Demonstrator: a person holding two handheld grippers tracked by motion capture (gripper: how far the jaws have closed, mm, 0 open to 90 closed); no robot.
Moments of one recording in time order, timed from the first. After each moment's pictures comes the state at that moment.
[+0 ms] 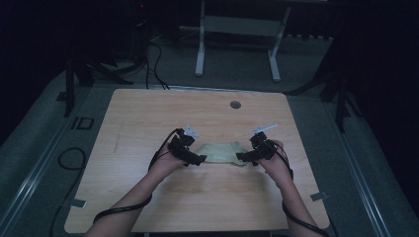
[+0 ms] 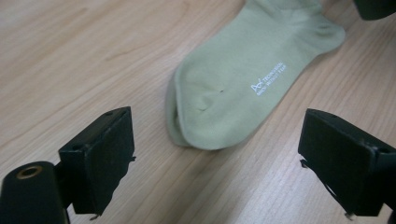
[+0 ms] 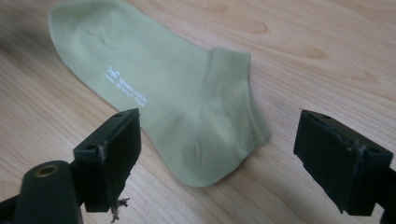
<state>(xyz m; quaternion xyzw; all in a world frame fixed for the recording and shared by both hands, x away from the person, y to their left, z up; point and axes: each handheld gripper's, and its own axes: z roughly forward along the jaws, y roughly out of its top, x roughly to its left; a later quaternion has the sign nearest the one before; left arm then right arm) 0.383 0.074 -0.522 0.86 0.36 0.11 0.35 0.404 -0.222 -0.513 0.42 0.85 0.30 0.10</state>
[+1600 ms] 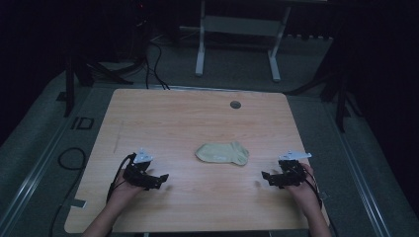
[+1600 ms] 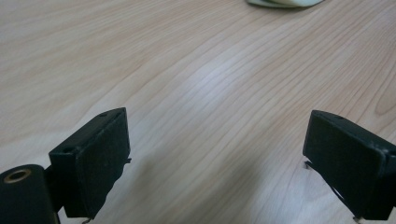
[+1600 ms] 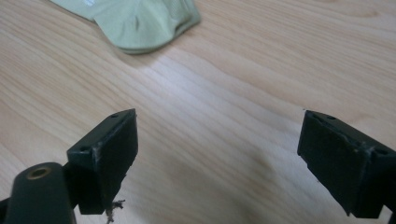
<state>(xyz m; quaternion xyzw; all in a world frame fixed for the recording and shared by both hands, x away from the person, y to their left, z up) 0.300 0.191 -0.558 0.81 0.43 0.14 0.37 0.333 -0.310 -0.544 0.43 0.82 0.33 0.17</state>
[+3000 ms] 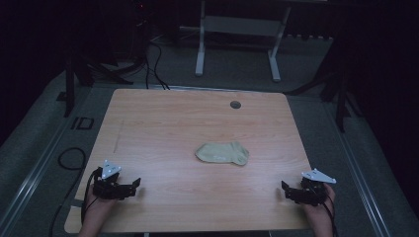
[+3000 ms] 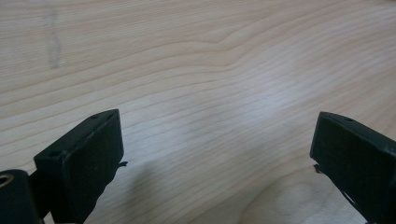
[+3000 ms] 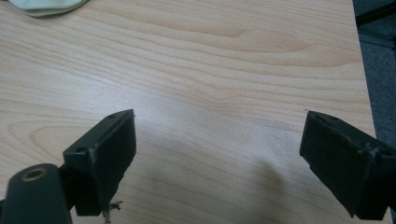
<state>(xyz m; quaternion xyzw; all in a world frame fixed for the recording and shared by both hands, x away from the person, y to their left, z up) 0.256 0.255 -0.571 0.74 0.53 0.23 0.35 0.278 -0.357 -0.560 0.52 0.75 0.32 0.26</state>
